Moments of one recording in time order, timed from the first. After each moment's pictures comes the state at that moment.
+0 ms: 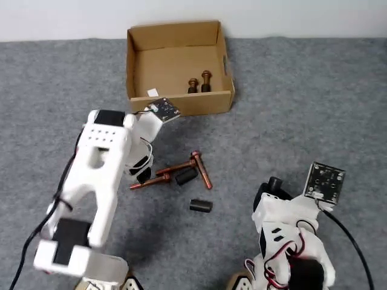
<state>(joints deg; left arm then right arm) 5.4 3.3 15.3 87.9 -29.0 -0.8 -101.2 69.6 79.9 -16.9</state>
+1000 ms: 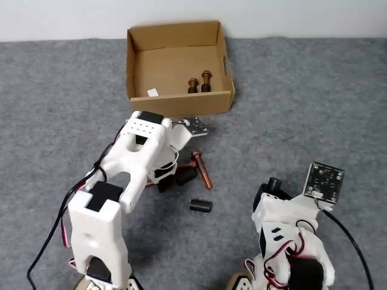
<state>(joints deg) 13.8 27.7 5.6 82.2 -30.0 -0.9 -101.2 70.1 79.9 -16.8</state>
